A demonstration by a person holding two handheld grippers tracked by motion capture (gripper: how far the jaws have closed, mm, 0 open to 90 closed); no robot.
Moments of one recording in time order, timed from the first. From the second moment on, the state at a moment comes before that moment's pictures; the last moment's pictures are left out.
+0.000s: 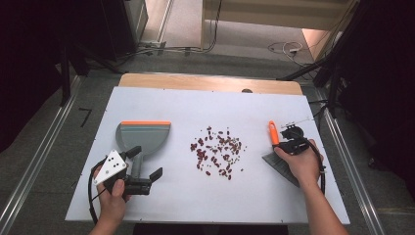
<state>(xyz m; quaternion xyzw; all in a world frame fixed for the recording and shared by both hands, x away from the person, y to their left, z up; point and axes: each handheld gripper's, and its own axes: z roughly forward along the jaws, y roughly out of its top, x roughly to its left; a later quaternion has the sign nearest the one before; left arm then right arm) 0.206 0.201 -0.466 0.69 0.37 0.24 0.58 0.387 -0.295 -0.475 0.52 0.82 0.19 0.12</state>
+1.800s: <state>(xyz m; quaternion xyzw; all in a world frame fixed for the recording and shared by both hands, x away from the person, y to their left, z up) 0.187 0.146 -0.412 0.67 0.35 0.20 0.62 0.234 -0.182 -0.410 0.26 0.75 0.57 0.23</state>
